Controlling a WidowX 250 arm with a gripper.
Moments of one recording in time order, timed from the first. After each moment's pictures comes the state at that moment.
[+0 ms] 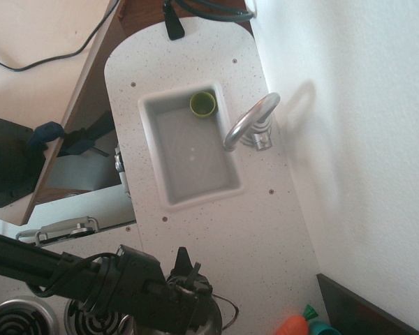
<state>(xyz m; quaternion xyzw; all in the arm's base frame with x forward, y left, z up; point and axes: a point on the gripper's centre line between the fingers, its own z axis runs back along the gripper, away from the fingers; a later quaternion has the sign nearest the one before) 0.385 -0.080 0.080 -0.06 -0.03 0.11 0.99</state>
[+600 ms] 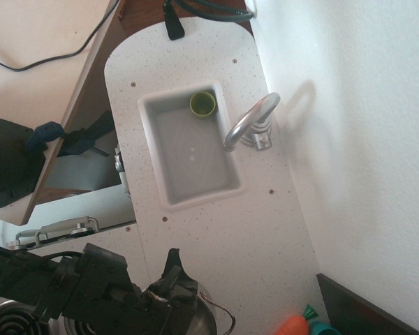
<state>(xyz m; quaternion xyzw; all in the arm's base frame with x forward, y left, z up) 0.376 -0.080 0.104 -0.06 -0.07 0.10 0.99</state>
